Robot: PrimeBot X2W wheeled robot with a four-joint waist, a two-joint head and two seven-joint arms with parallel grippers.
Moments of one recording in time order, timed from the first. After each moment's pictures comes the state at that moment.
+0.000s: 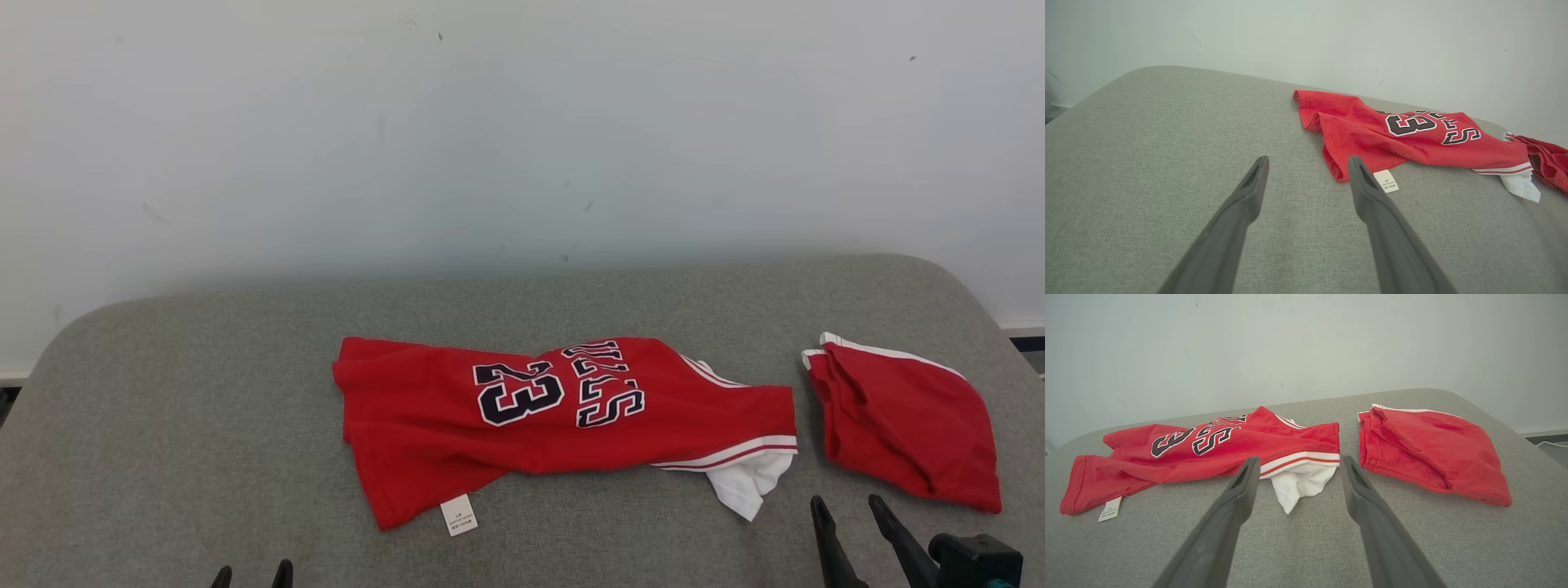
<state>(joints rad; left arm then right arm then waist) 0.18 0.34 -0.34 0.06 -0.51 0.13 -0.13 0.17 -0.21 0.09 0.09 0.43 -0.04 -0.09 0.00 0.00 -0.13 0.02</state>
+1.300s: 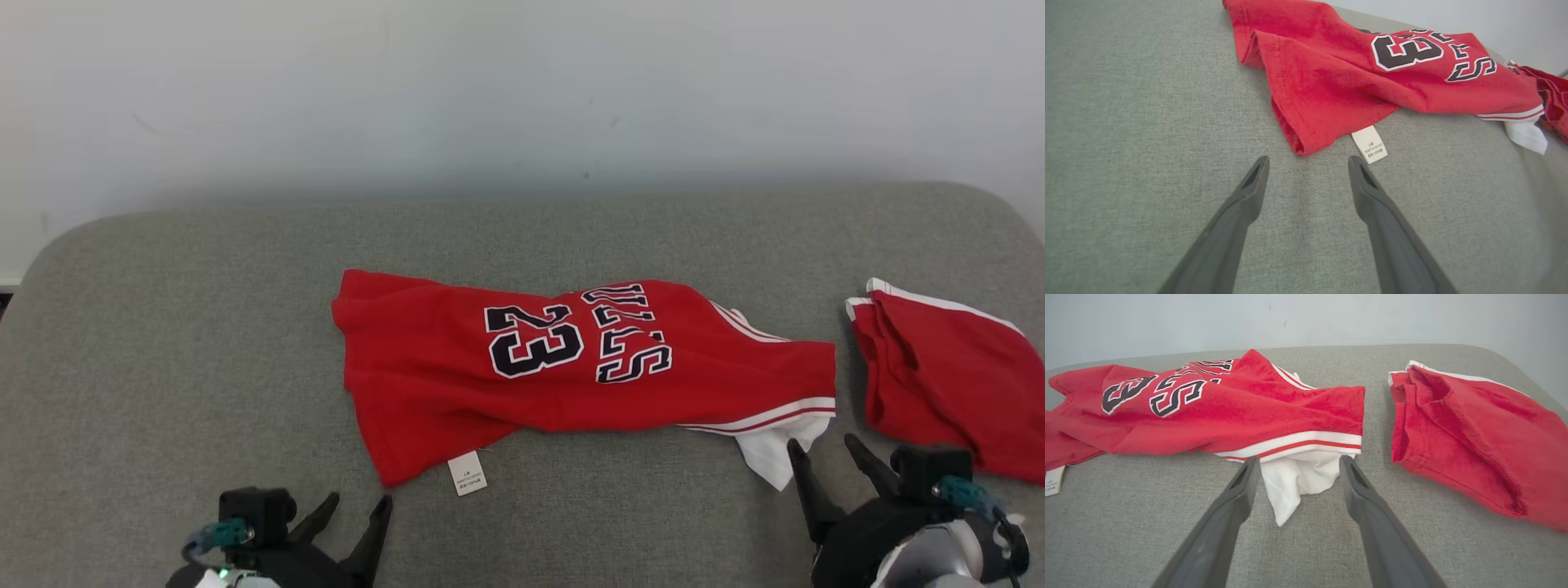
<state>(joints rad) -0.15 0.24 -0.47 0.33 -0.51 -0.01 0.10 -0.04 -0.24 0.14 0.24 0.40 -0.03 0.04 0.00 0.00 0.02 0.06</state>
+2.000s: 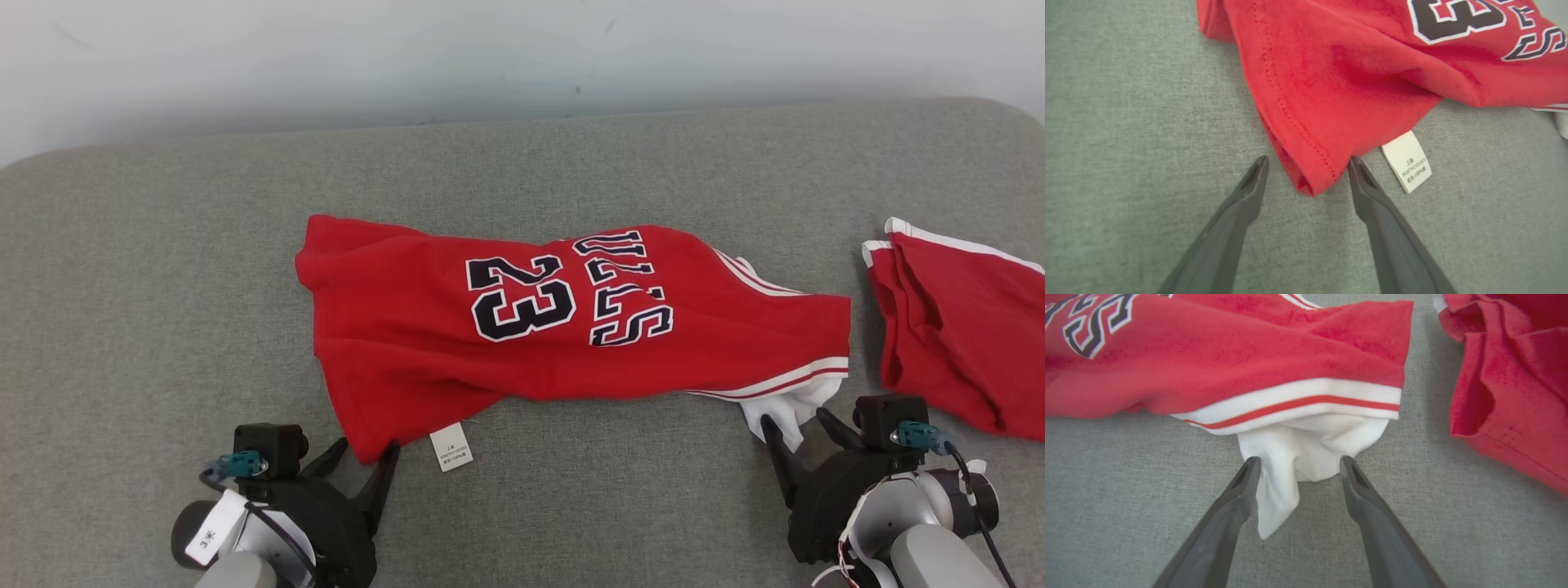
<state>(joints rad) -0.35 0.19 -0.49 0.55 -0.51 -0.07 0.12 -0.19 -0.22 0.19 0.35 0.38 -0.04 0.16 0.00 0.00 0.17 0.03</state>
